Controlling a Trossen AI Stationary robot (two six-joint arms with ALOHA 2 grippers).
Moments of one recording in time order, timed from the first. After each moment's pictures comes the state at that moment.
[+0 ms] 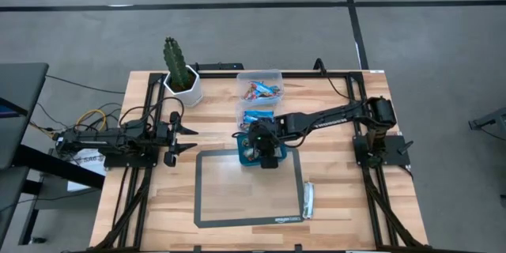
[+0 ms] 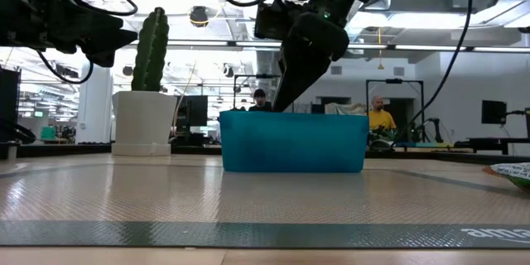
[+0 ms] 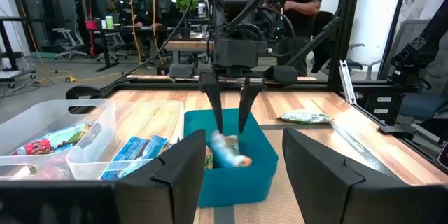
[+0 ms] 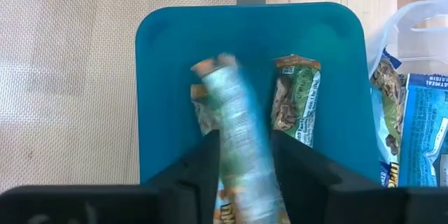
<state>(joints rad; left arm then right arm) -0.02 0.01 0.01 0.03 -0.01 -0.01 0.04 1.89 1.37 -0.58 -0.01 -0.11</state>
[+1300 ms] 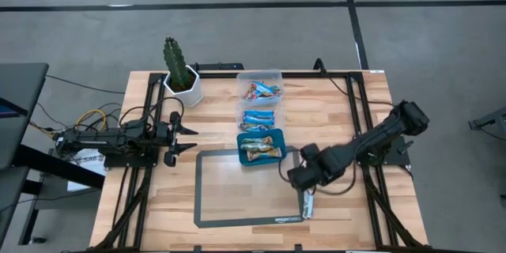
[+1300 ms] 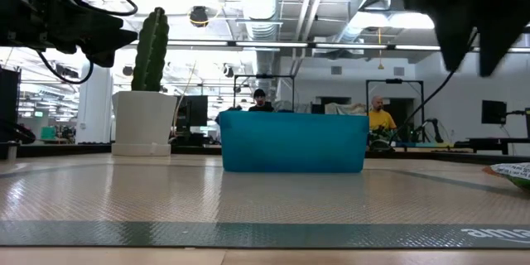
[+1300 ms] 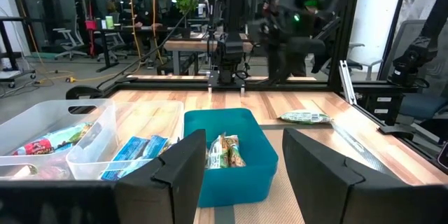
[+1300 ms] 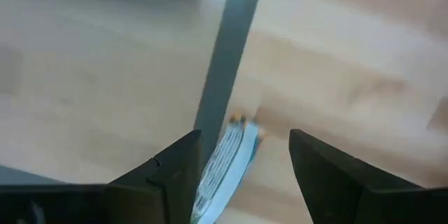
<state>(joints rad) -0.02 0.01 0.01 0.03 -0.01 -0.01 0.48 1.63 1.27 -1.18 0.12 1.68</state>
